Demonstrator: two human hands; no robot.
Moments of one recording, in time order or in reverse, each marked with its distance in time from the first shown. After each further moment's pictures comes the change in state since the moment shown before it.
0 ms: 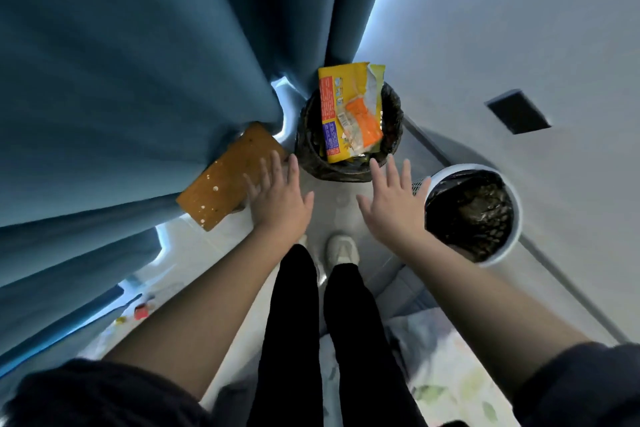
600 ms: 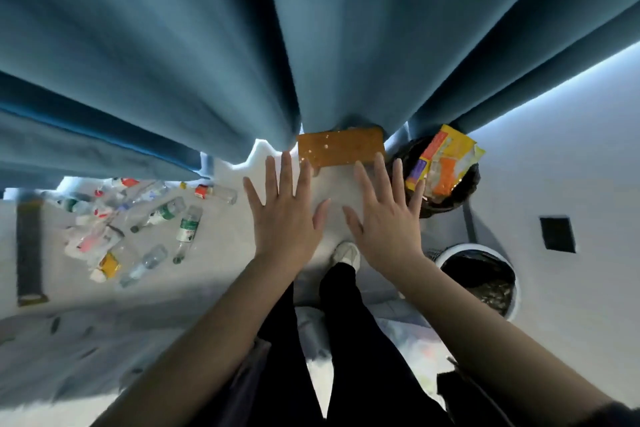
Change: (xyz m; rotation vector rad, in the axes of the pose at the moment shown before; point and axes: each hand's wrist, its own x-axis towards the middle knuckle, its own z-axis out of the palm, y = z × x) left_hand -0.323 -0.074 -0.054 -0.237 0.351 -0.530; right_hand -0.249 -0.129 -0.094 -0.288 0.216 -0.767
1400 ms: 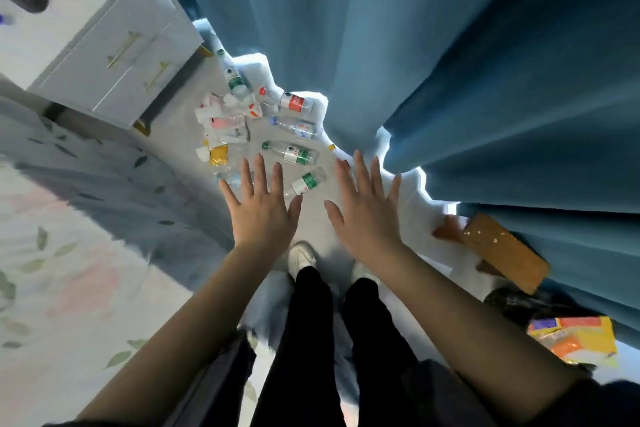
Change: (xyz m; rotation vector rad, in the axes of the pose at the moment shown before) left_hand -0.144 -0.462 0.113 -0.305 -0.123 -0.802; right_hand 0.039 -0.493 0.133 -0.284 -0.240 -0.718
